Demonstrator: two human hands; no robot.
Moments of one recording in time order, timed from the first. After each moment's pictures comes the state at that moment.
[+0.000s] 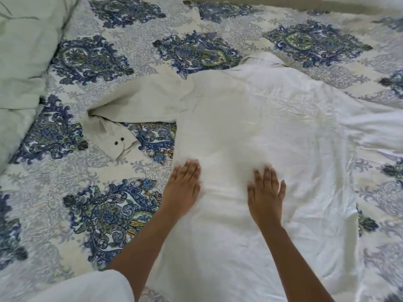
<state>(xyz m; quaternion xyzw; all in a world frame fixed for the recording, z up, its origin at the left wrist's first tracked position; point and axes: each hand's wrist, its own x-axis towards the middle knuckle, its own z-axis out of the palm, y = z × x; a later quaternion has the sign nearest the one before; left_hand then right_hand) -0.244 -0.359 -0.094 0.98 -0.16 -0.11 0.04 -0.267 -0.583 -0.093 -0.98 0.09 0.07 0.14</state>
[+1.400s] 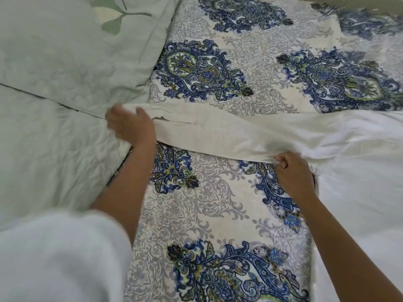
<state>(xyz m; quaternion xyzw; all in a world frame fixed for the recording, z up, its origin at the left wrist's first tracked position) -0.016 0.030 -0.045 0.81 0.50 0.20 0.23 -0.054 -0.305 -0.082 -0.94 0.07 0.14 0.31</state>
